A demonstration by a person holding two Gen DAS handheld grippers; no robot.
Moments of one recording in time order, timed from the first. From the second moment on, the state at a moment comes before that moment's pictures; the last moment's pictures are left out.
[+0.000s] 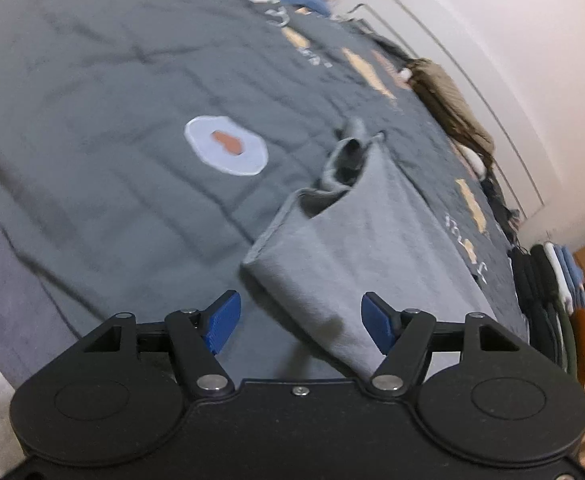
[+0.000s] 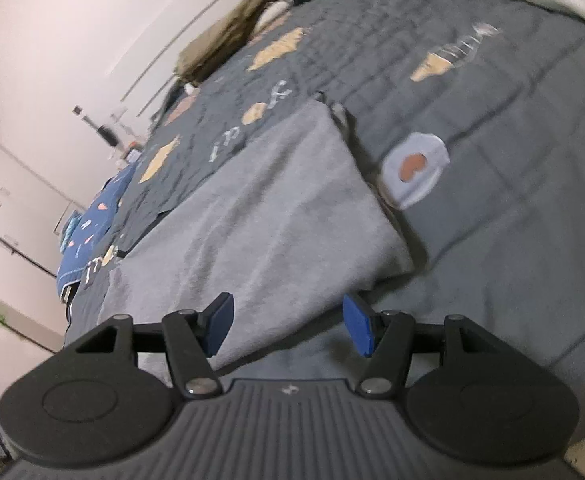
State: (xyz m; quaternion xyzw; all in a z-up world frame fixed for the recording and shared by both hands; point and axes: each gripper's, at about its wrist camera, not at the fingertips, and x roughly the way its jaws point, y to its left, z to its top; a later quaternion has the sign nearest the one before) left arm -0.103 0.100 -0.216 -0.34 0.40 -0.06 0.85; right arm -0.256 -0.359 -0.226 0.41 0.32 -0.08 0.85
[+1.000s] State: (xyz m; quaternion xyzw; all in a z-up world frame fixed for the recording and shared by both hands) left arm -0.076 0.078 -0.234 -0.39 0.41 -0.08 0.82; right arm -0.243 -0.386 -0.280 0.58 0.24 -0.13 0.77
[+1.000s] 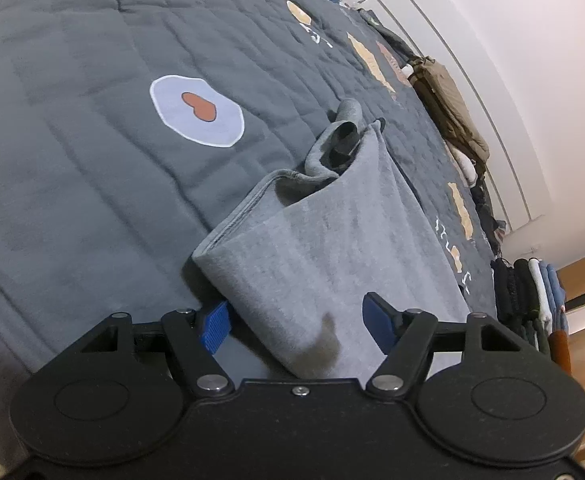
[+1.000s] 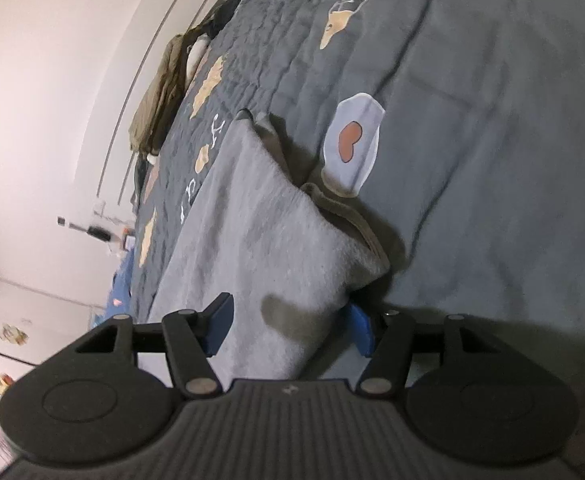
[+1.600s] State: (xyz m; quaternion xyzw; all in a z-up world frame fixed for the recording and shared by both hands) left arm -0.091 0.099 -0.223 -0.42 0.39 -0.07 0.82; right arm -0.263 -0.402 -0.257 0.62 0.15 -0.10 0.77
